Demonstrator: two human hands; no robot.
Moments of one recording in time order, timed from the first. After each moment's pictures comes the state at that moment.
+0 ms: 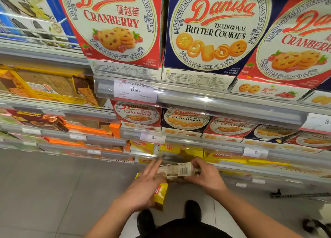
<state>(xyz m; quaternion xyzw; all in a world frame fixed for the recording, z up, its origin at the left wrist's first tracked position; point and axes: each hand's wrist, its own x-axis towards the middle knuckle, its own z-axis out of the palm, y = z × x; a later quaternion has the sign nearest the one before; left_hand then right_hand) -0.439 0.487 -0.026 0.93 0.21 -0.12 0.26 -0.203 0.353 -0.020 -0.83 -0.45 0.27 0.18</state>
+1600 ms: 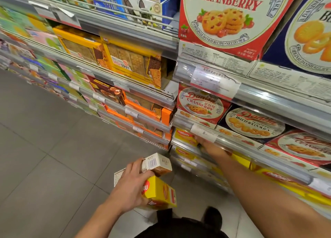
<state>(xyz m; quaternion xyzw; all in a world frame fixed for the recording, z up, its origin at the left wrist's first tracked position) -0.597 0.480 -0.017 0.86 0.44 -0.07 0.24 -0.232 0.527 -0.106 -0.80 -0.27 0.50 0.22</state>
